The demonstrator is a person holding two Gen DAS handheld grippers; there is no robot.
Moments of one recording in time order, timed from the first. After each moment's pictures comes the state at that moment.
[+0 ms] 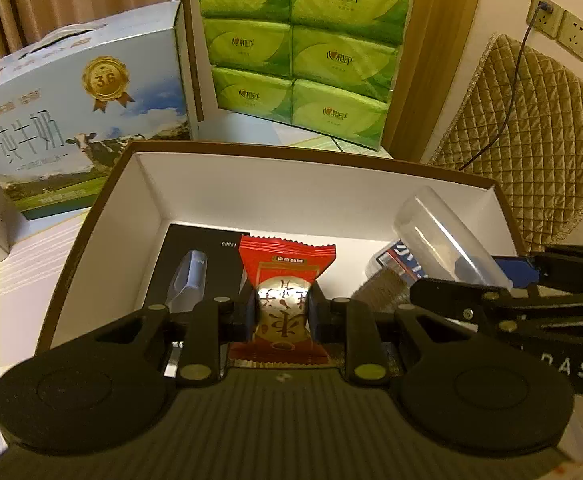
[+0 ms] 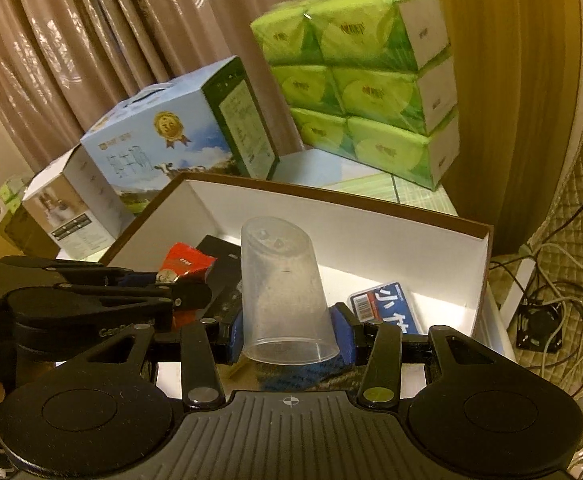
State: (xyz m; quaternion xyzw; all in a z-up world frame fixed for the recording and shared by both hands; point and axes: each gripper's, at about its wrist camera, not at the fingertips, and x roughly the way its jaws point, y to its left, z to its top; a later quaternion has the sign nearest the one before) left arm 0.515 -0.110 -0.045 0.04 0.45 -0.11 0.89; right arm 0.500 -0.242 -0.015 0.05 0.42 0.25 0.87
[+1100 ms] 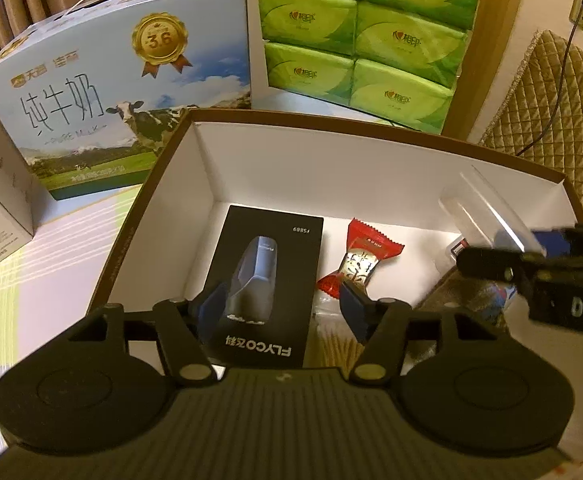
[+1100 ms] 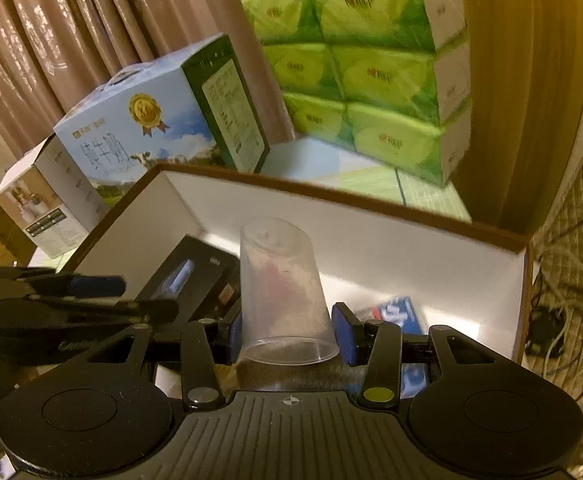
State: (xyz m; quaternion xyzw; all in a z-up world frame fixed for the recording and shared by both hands) left arm 0.532 -0.070 -0.069 0.04 0.46 -0.07 0.88; right arm 0.530 -0.217 -0.038 0.03 0.42 0.23 0.88
